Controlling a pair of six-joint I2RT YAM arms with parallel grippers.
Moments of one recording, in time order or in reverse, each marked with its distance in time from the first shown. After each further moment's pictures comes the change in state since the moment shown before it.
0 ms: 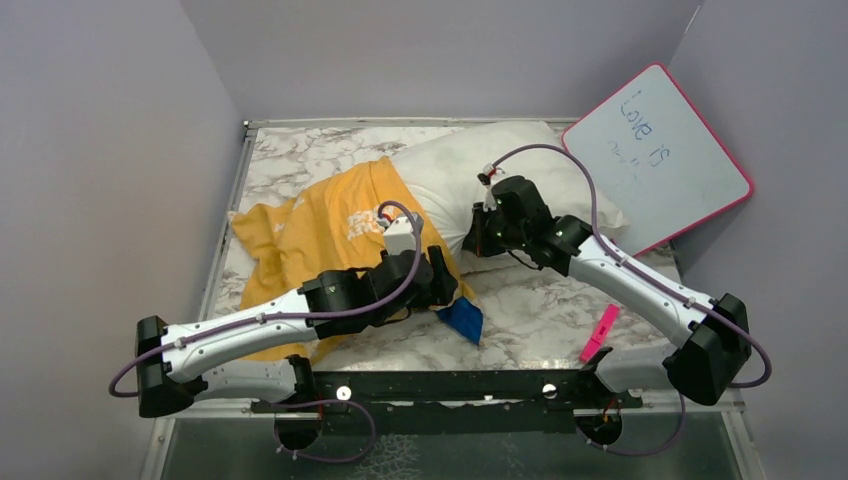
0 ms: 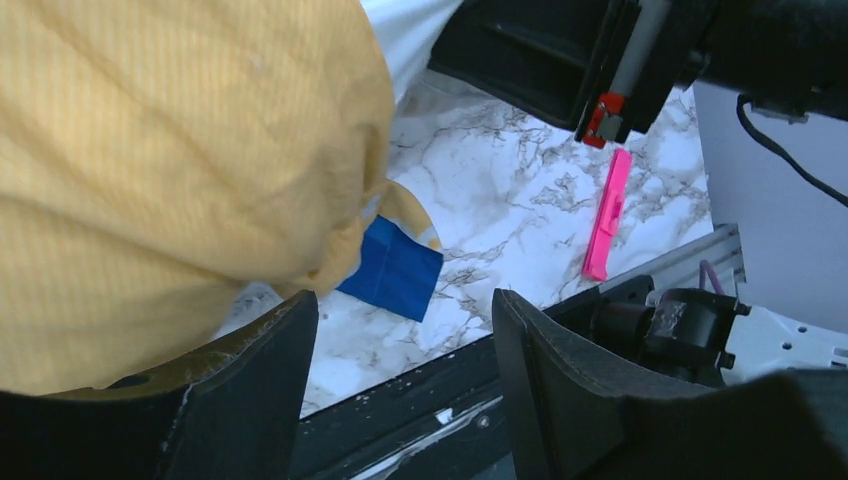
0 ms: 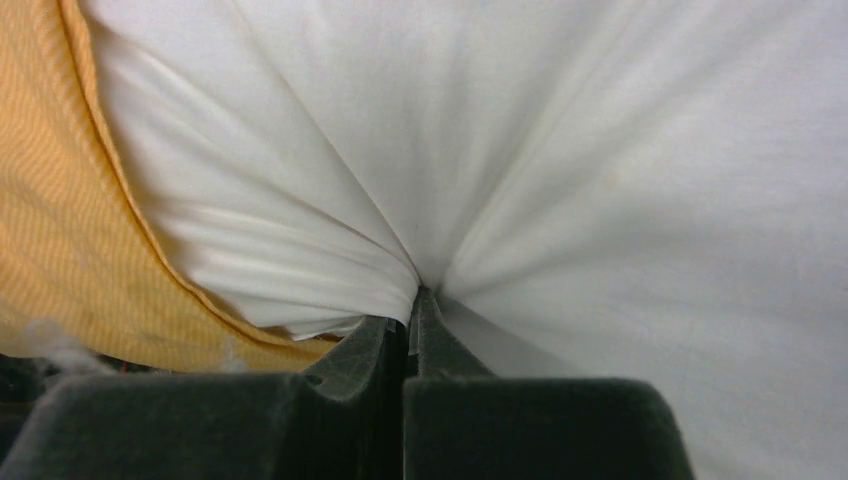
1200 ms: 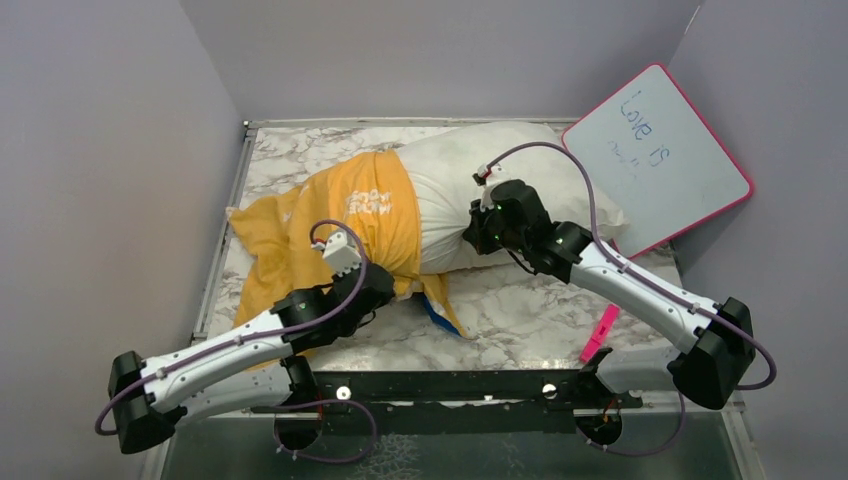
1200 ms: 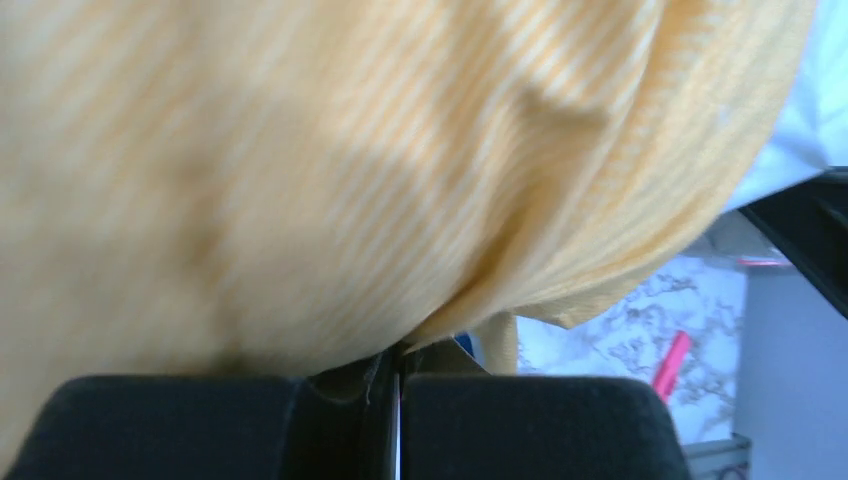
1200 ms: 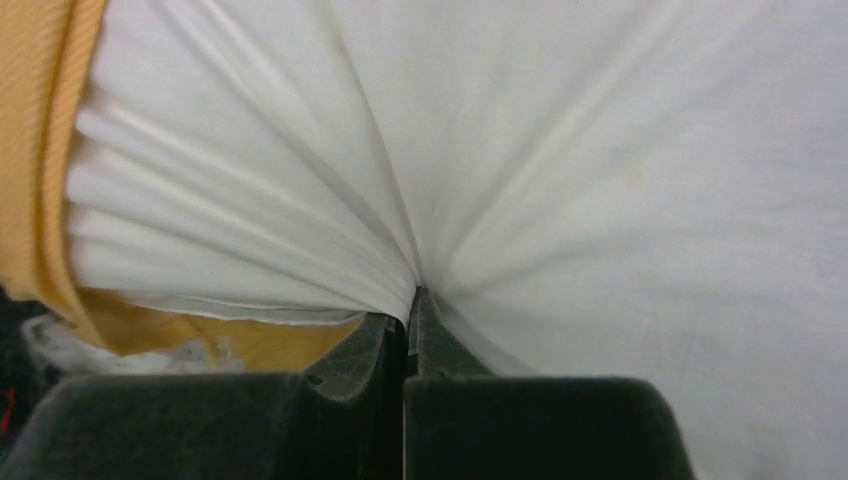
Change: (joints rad) left arm 0.063 -0.154 -0.317 0.008 -0.276 -0.315; right arm 0.028 -0.029 -0.027 0.072 0.144 -0.154
